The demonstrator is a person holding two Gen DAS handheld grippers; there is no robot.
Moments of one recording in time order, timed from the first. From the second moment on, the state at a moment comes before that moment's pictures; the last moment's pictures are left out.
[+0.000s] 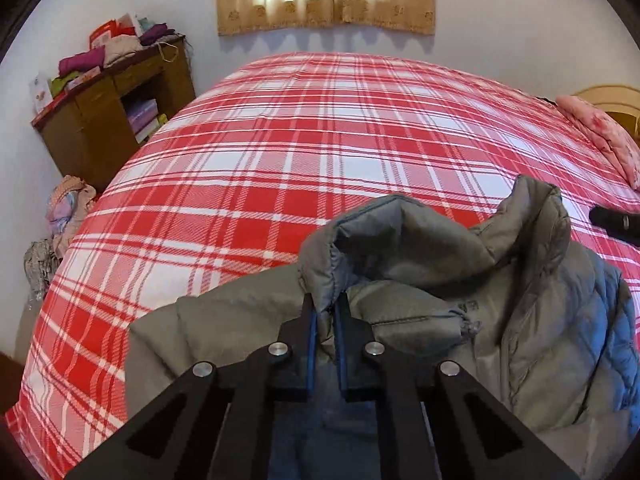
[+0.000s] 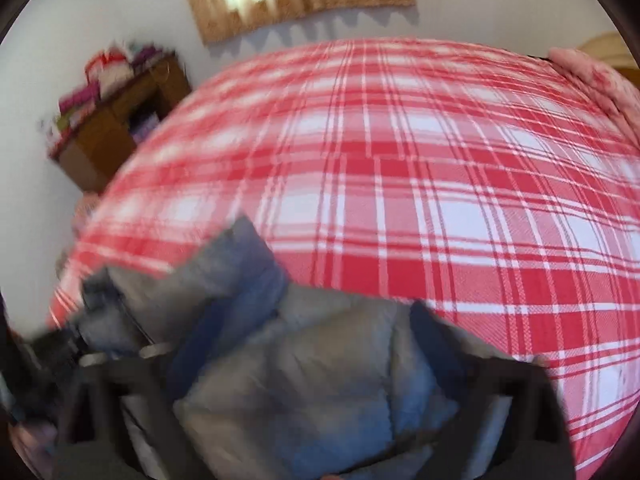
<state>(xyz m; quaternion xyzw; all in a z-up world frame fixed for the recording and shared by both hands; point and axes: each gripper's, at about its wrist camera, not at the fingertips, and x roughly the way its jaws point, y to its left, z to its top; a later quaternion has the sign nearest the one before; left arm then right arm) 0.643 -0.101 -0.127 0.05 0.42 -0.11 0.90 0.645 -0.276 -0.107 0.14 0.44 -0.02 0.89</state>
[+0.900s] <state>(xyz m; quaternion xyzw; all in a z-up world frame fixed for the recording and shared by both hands) 0.602 -0.077 -0.158 0.06 0.39 -0.09 0.91 0.644 -0.261 -0.102 0.12 0.42 -0.02 0.90</state>
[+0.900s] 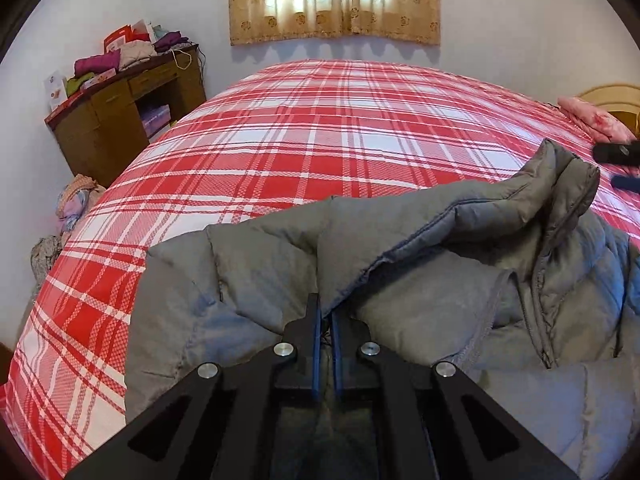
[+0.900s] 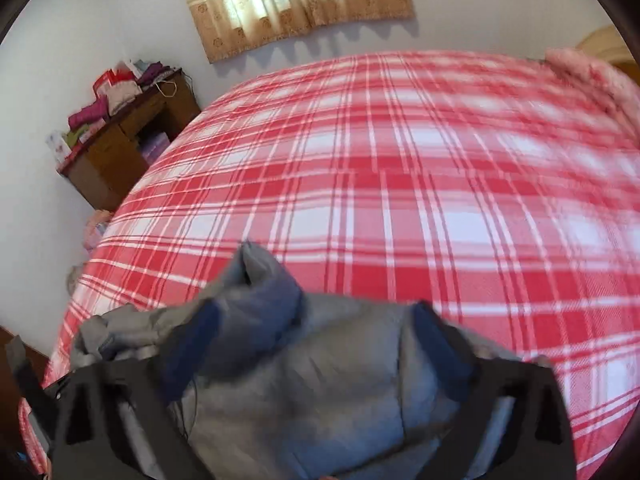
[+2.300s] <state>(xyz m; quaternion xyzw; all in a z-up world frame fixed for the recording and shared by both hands) 0.626 -0.091 -0.093 0.02 0.35 -0.03 0.94 0.609 -0.242 -0.084 0.08 0.38 -0.03 0.92</state>
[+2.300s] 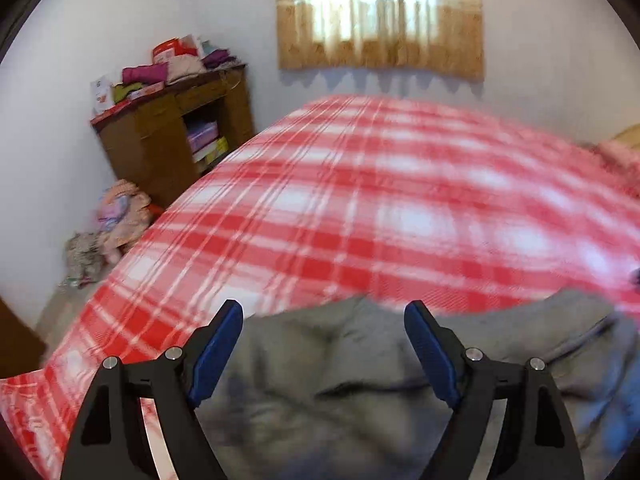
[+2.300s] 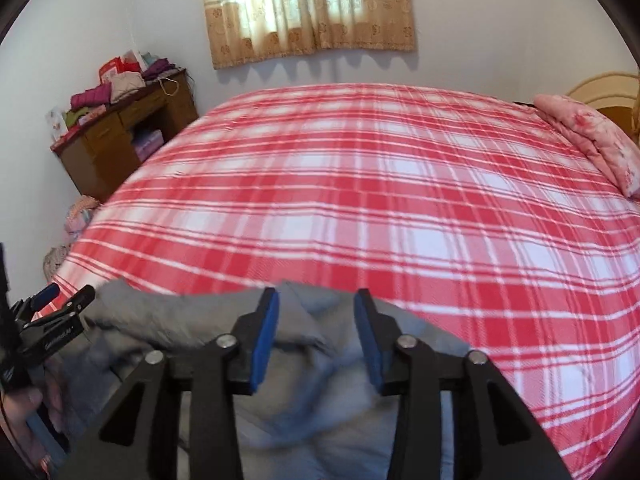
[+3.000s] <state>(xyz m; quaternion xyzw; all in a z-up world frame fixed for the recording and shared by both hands) 0.642 -0.126 -0.172 0.03 0.42 -0.03 0.91 0.620 -0.214 -0.176 0.09 0.41 -0.01 0.91</state>
